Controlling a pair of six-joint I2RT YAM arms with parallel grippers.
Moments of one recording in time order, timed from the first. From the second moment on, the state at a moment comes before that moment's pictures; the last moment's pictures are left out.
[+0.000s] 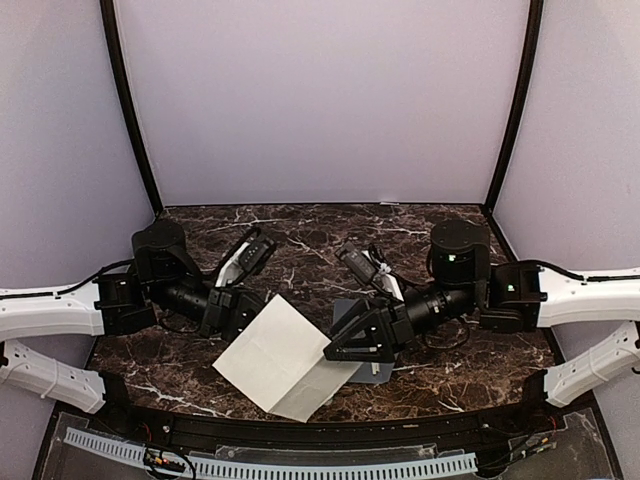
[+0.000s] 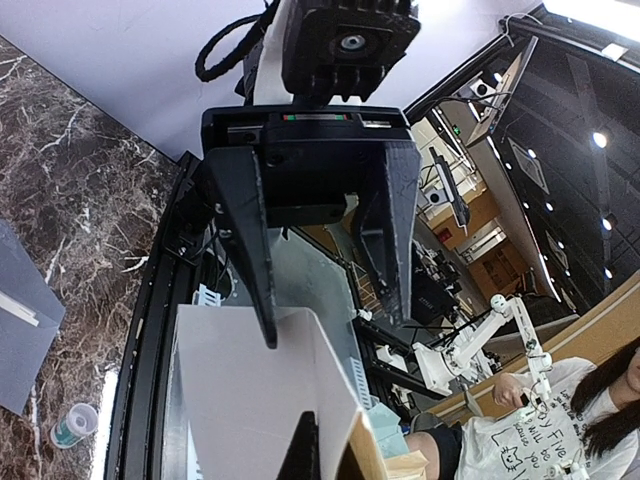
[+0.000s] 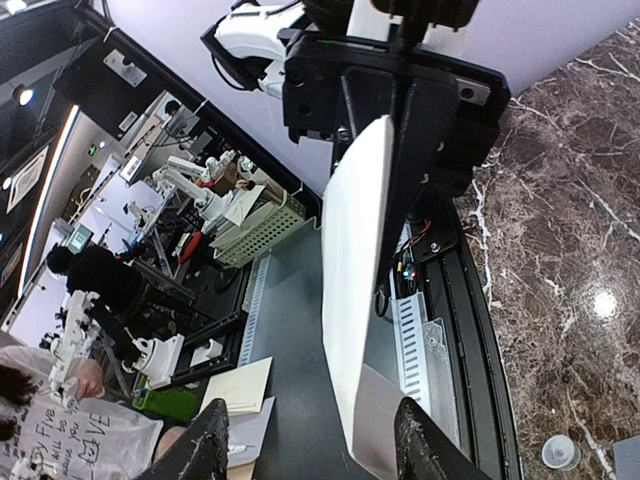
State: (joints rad) left arm -0.98 1.08 0.72 0.21 0.88 -0.72; right arm 1.19 1.20 0.89 0.07 -0.68 0.59
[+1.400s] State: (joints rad) left arm -0.84 0.84 0.75 -0.02 0.45 -0.72; right arm 1.21 1.04 0.84 -0.04 -0.26 0.65
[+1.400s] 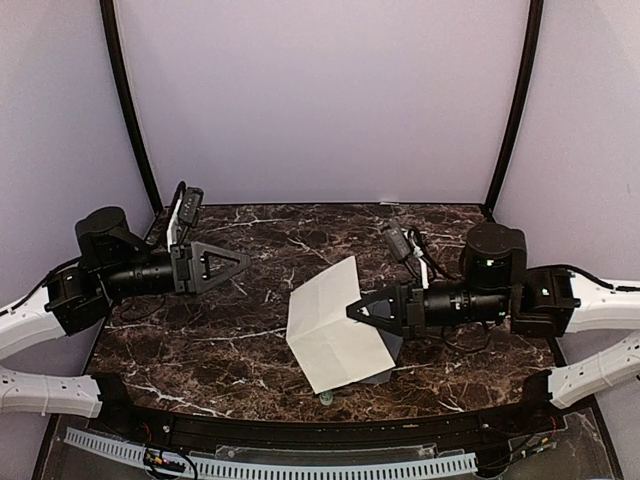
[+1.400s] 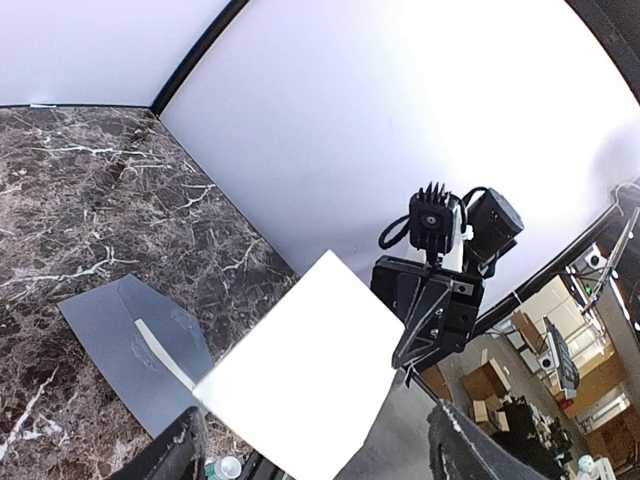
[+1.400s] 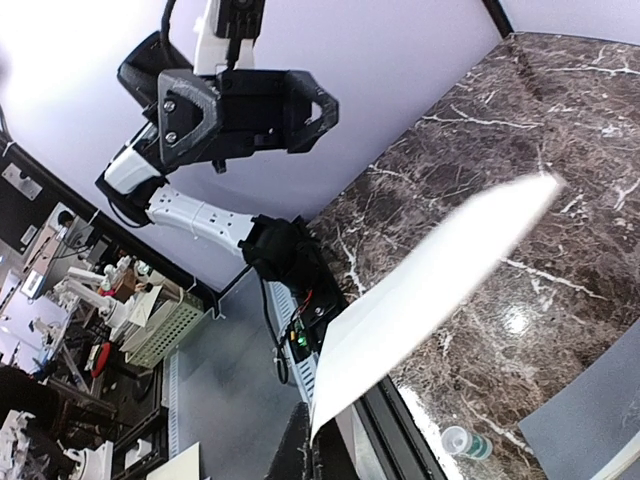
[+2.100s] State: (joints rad) left arm -0.97 0.95 0.60 0.28 0.54 -0.93; right arm 1.21 0.99 0.78 0.19 -0.19 0.64
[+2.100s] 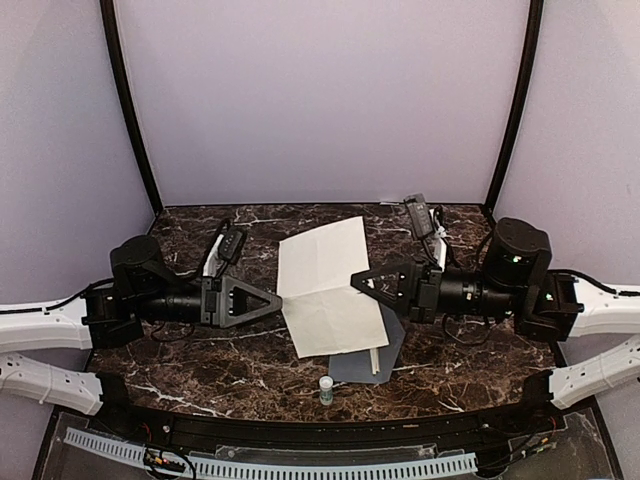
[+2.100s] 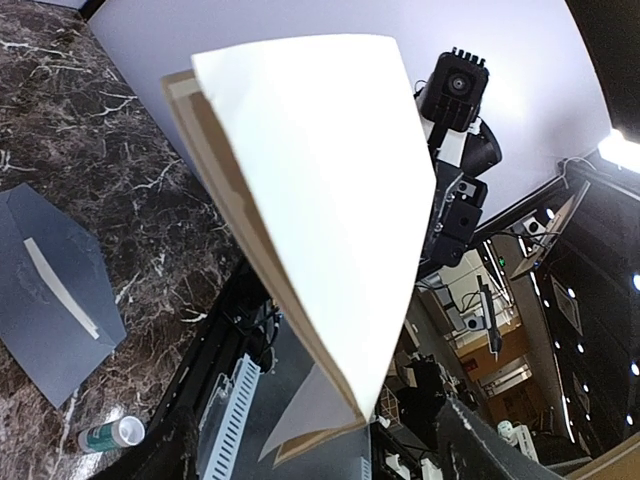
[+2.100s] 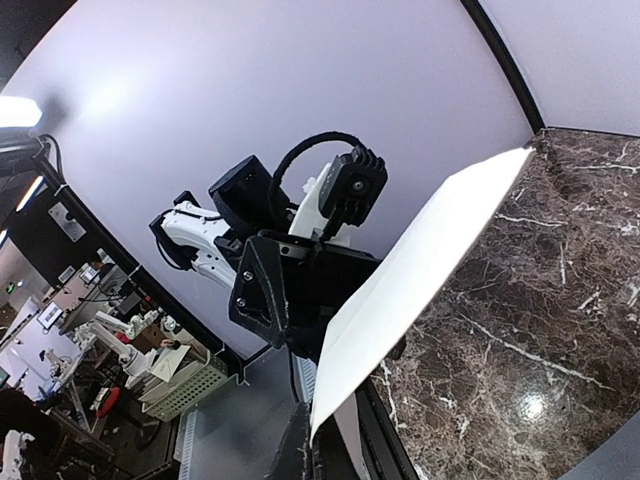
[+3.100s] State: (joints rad) left arm -1.02 1.05 0.61 0.55 0.55 -1.01; right arm 1.21 0.99 0.76 0.25 -0.18 0.66
